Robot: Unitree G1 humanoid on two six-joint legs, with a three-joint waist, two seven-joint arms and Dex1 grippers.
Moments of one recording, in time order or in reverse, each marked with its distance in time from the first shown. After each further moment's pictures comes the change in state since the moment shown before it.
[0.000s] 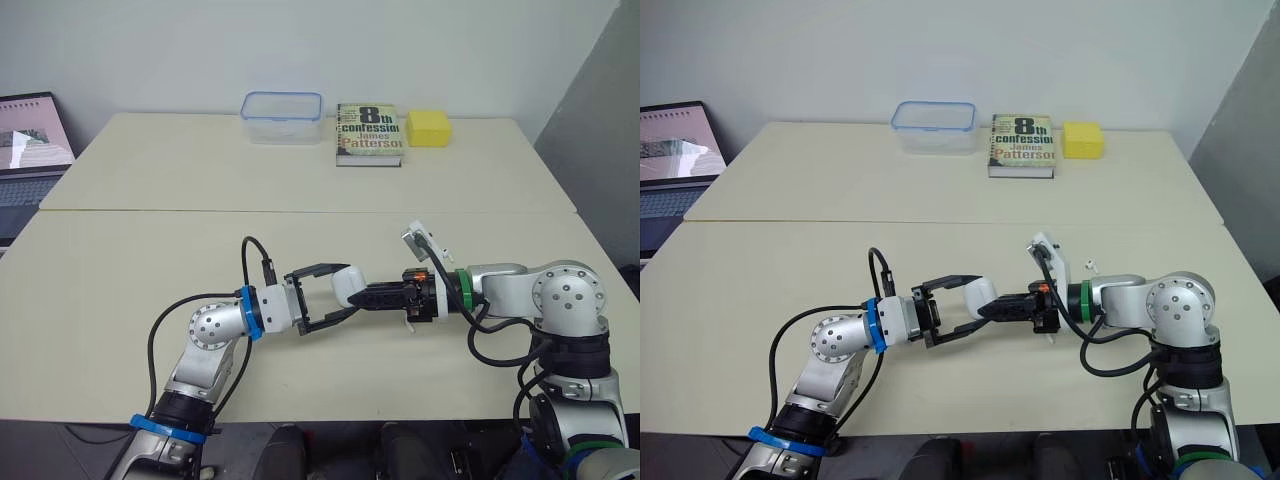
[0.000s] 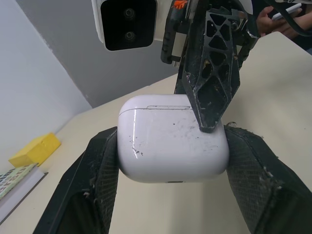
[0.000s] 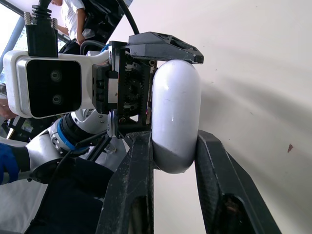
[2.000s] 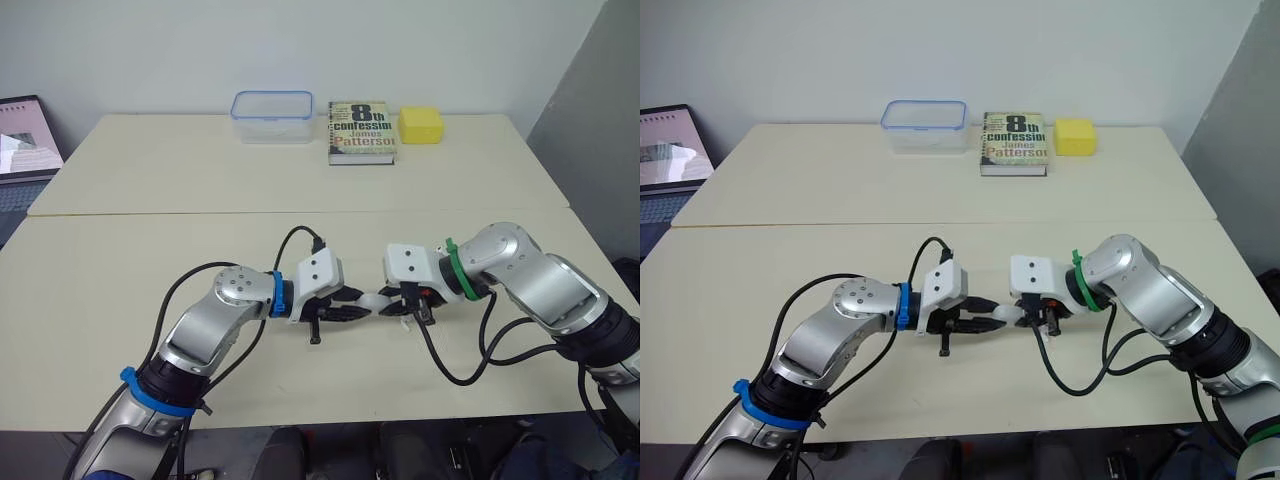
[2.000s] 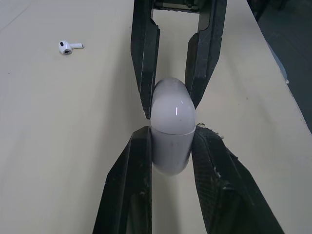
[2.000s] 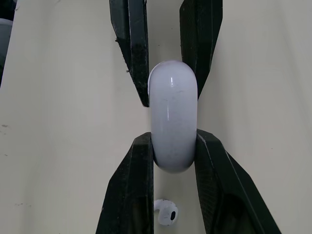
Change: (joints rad) left arm -0.199 0.144 -0.162 -0.308 -0.059 1.014 -0.002; right arm -0.181 -0.397 0.662 -0.083 -1.033 -0.798 0.853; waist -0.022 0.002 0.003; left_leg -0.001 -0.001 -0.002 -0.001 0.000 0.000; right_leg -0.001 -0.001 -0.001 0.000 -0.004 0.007
